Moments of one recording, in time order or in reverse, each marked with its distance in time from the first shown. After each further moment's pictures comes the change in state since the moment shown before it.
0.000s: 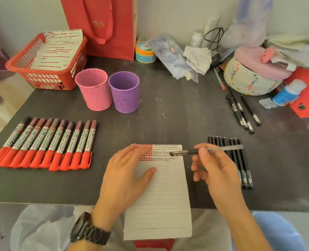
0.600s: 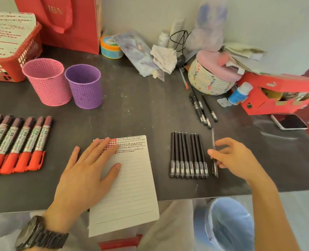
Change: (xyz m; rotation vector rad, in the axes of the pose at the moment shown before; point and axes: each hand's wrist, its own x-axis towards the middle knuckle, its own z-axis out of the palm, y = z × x) left_hand 0.004 0.005 0.007 0.277 -0.216 0.003; right_hand 0.052 -0.038 -0.169 -0.957 0.076 0.275
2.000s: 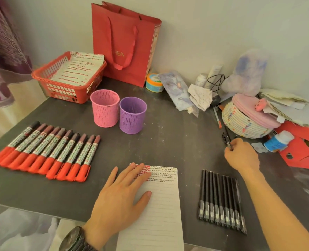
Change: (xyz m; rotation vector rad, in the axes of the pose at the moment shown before) left_hand -0.003 0.005 -0.002 -0.054 0.055 -0.004; right_hand 0.125 -0.087 0.029 -0.438 0.289 -0.124
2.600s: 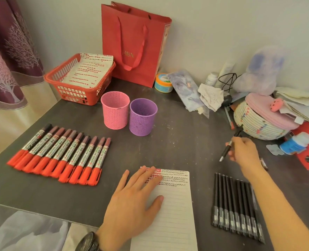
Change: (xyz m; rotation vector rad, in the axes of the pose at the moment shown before) left_hand -0.001 -0.004 0.008 -0.010 0.055 -0.009; right_hand -0.014 -0.049 0.004 0.882 -0.097 0.161
